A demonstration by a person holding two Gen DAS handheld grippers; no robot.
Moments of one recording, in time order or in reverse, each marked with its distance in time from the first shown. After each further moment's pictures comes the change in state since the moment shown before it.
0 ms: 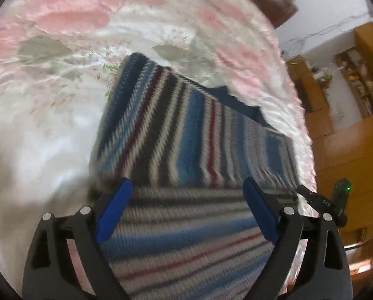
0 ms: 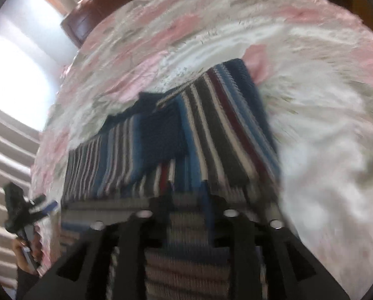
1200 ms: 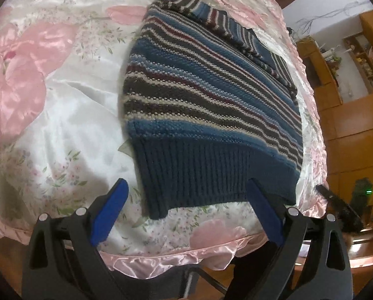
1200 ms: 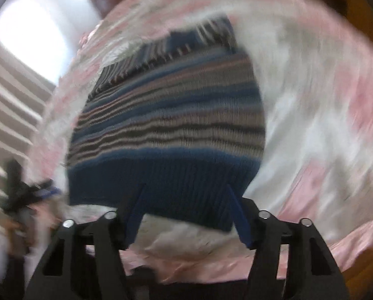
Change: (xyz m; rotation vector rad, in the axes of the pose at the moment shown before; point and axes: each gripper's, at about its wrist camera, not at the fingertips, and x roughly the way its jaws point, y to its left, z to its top) left arm -0.107 -0.005 -0.282 -0.070 0.104 0.088; right arm -0.140 -0.006 -0.256 -0.026 0.096 0.040
